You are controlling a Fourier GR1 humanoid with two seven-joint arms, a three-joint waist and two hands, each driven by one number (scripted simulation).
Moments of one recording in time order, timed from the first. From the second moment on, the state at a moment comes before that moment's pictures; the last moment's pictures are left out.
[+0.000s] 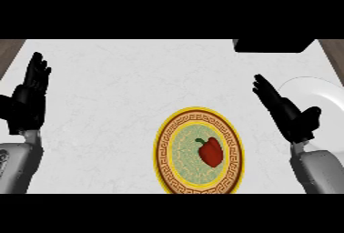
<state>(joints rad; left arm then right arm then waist) -0.30 0.39 0.04 -1.35 0.11 0.26 -0.04 -0.26 -0.33 0.10 -1.33 -0.18 0.13 -0.03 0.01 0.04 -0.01</state>
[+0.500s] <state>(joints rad) -0.12 0.22 -0.12 -1.28 0.17 0.15 0.08 -0.51 -0.42 0.07 -1.33 -0.06 0.13 -0.14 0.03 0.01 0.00</state>
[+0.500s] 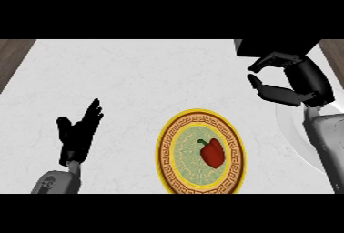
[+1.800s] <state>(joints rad) 0.02 0.15 -0.17 -1.44 0.17 0.14 0.22 -0.47 -0.56 0.28 -1.51 0.26 0.40 -0.06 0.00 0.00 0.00</state>
